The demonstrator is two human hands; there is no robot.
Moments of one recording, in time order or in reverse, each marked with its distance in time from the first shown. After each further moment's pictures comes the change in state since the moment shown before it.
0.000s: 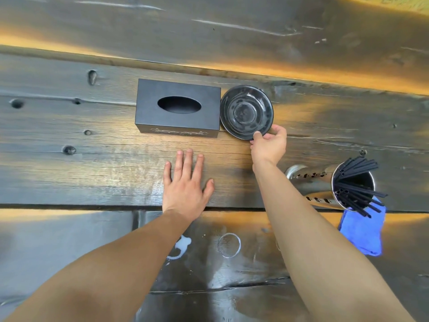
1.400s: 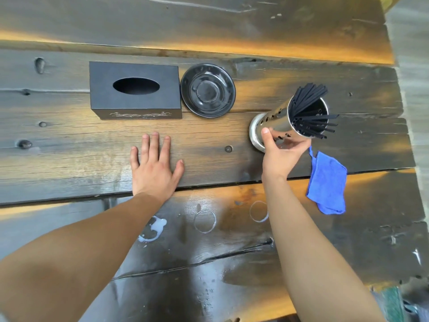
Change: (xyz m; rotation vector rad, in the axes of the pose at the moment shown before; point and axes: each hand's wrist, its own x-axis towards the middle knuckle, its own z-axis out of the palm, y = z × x) left_hand -0.001 0.004 -0.014 -0.064 -0.055 -0.042; right_hand -0.007 0.047 -0.133 0.334 0.151 -0.262
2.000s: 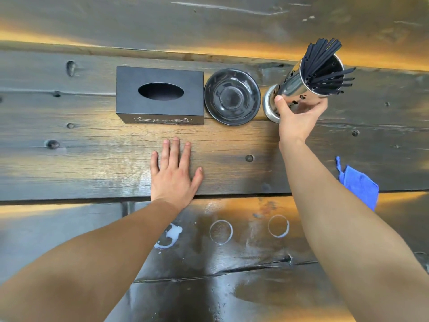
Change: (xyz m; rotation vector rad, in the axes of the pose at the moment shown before) left_hand 0.001 0.000 0.002 0.031 -0.005 0.002; right_hand 0.073 -0.008 0.091 0.002 -0.171 0.008
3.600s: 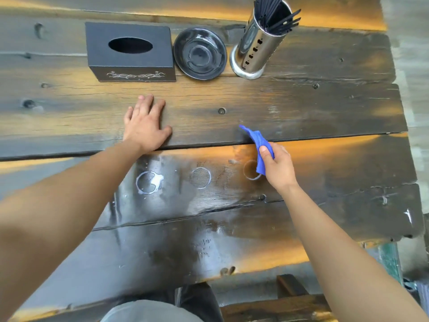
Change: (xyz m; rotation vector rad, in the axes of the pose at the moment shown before) left_hand 0.007 -0.015 -0.032 -0.160 -0.221 0.058; right_hand -0.167 0.029 -0.201 -0.797 -0.425 0.021
